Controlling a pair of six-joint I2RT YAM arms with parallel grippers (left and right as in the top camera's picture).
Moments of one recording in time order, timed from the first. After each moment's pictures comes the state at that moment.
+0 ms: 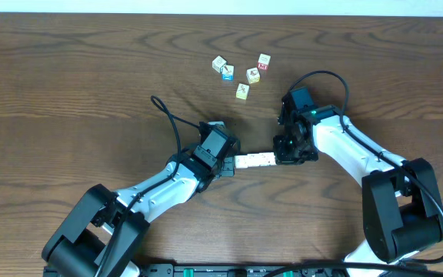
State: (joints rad) left arm -0.68 1.66 0.77 -0.16 -0.04 -0.67; right arm 0.34 1.80 1.09 -0.79 -0.17 0.29
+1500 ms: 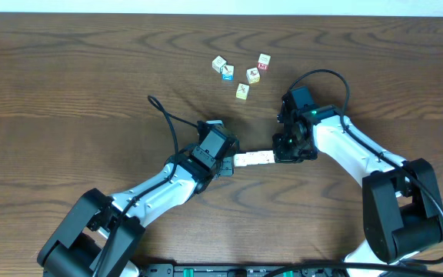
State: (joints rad) left arm -0.68 1.63 0.77 -0.16 -0.06 -0.67; right arm 0.34 1.80 1.09 -0.77 -0.19 0.30
